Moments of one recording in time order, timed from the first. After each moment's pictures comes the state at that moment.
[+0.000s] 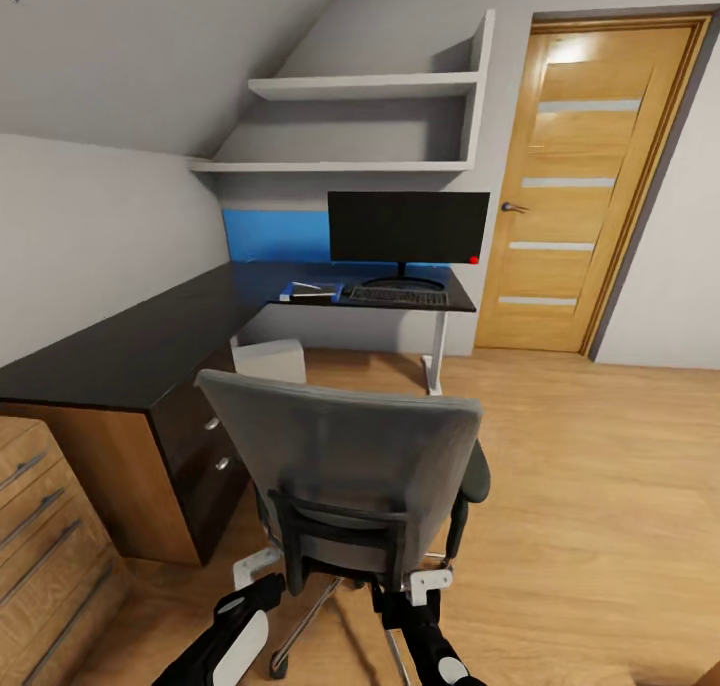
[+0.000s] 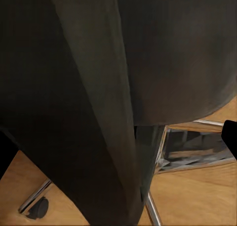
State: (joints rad) left arm -0.44 -0.04 -0.34 -0.57 0.66 0.08 0.47; right arm -0.47 0.11 0.87 -0.34 -0.71 -0.45 -0.17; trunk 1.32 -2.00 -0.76
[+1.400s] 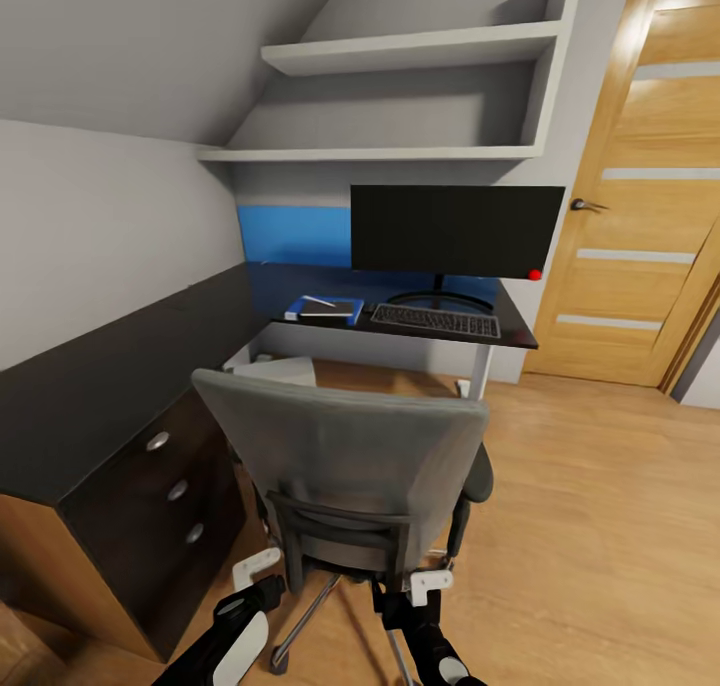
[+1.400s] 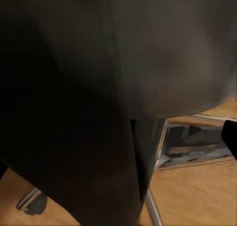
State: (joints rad) left arm -0.44 -0.04 -0.34 -0.57 0.66 0.08 0.47; right arm -0.47 0.11 0.87 -0.34 -0.71 -0.44 -0.17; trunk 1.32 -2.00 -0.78
